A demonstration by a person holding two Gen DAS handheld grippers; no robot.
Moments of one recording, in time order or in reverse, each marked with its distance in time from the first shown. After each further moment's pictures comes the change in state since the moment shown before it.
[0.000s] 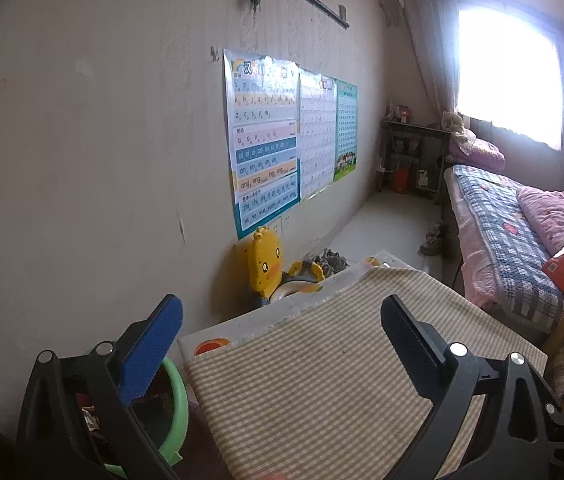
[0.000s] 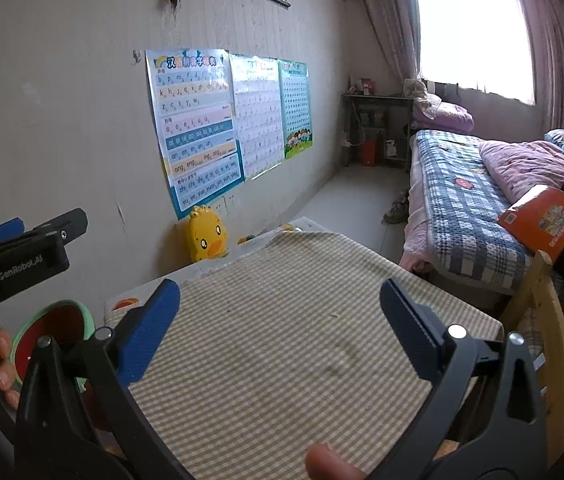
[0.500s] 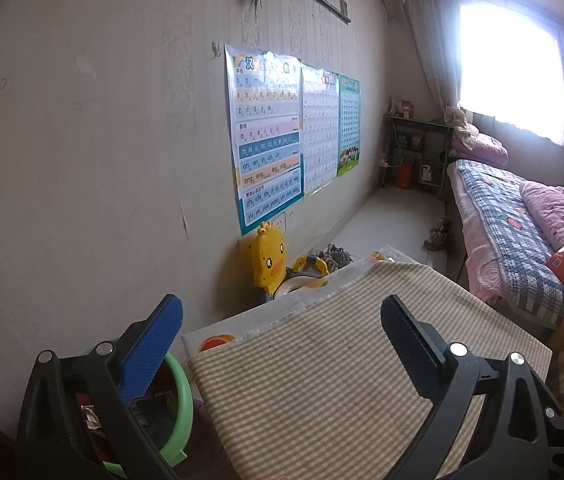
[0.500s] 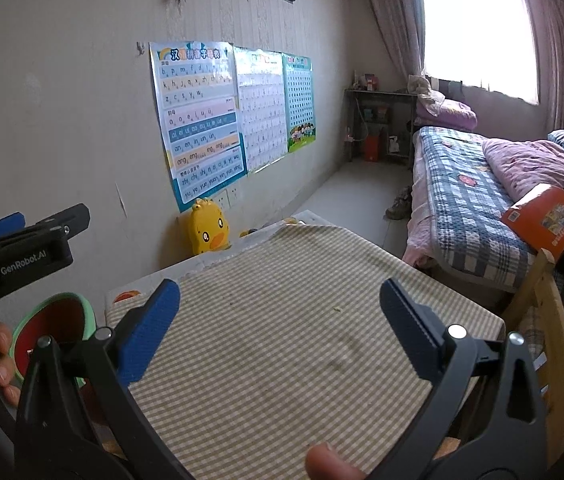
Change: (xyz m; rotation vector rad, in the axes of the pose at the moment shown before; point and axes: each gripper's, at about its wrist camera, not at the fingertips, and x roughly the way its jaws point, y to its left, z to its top) left arm 0.002 0.001 -0.001 0.012 0.013 0.013; right arm 0.003 0.002 -0.003 -0.005 0.022 0.004
